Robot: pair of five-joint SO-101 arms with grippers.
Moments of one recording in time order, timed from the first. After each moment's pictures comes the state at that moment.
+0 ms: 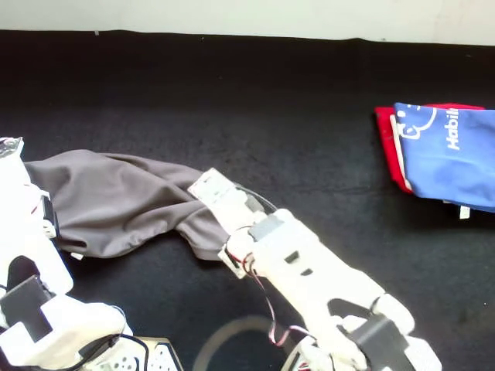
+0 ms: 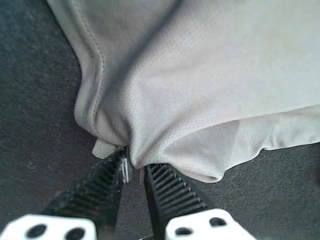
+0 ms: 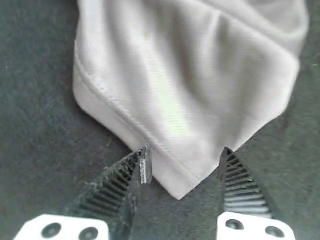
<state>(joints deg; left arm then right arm) -45.8 -2.1 22.1 74.9 -19.8 -42.1 -15.0 49.6 48.7 10.1</state>
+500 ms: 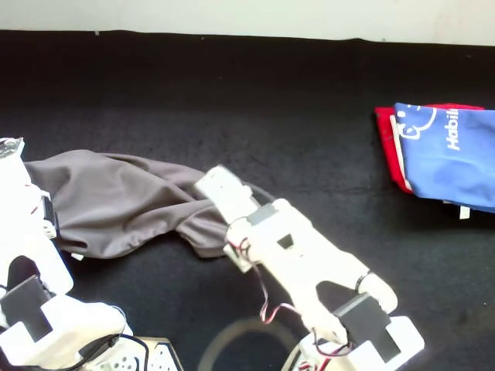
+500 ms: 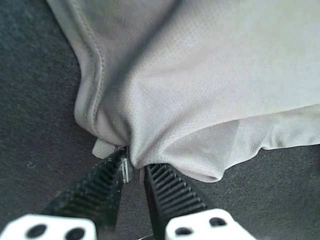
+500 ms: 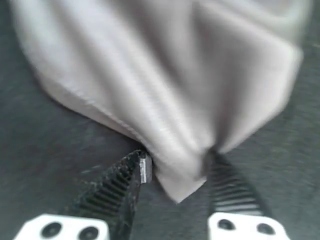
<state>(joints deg) -45.8 -2.1 22.3 74.9 -19.8 -38.4 -4.1 45.1 48.7 10.1</state>
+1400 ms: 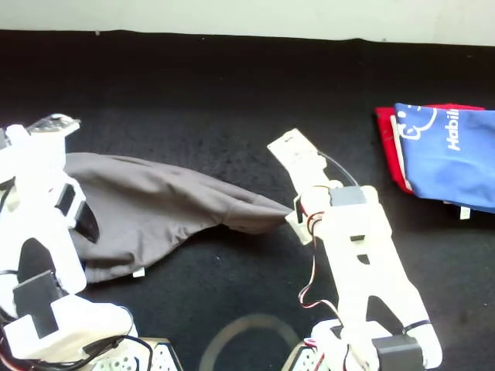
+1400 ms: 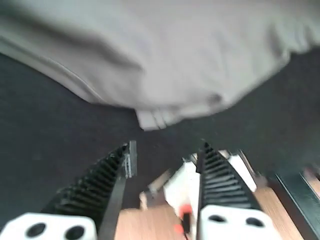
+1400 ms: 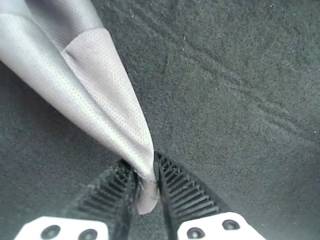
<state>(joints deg) -36.2 -2.3 10.1 92.9 -34.6 -13.8 -24.3 45.0 58.6 28.0</state>
